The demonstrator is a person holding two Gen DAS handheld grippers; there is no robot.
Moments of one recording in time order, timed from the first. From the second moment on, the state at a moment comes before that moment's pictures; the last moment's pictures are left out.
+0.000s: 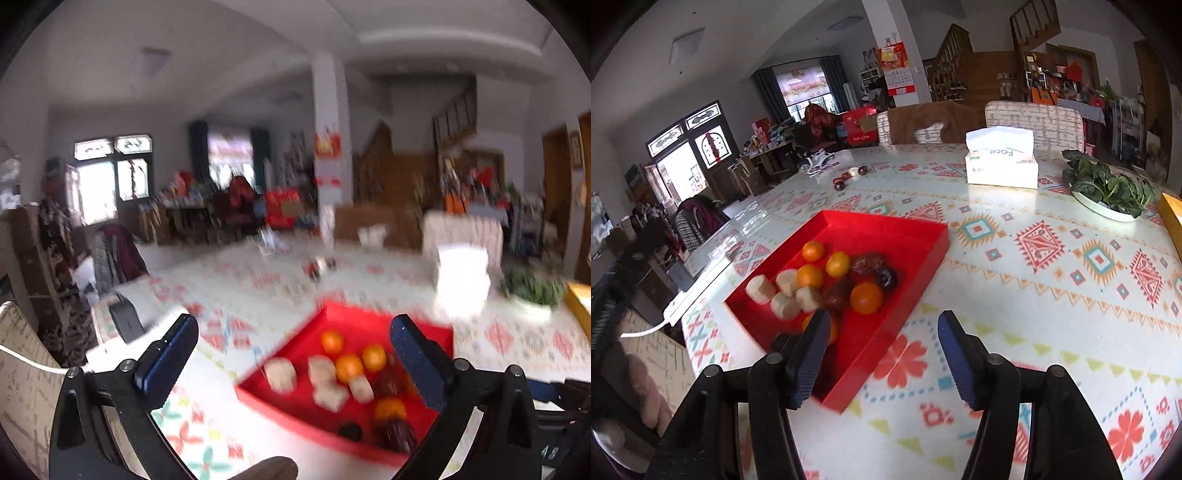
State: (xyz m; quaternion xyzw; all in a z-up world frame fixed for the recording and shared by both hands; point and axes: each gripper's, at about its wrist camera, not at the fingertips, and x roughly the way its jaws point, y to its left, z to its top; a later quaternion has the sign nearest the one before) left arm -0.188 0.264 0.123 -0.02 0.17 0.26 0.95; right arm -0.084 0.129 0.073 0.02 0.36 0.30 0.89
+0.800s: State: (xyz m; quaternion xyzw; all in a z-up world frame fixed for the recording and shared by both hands) left arm -0.156 0.221 0.066 -0.05 0.33 0.20 0.92; right arm -0.129 0.113 0.044 -0.03 0.36 0.23 0.90
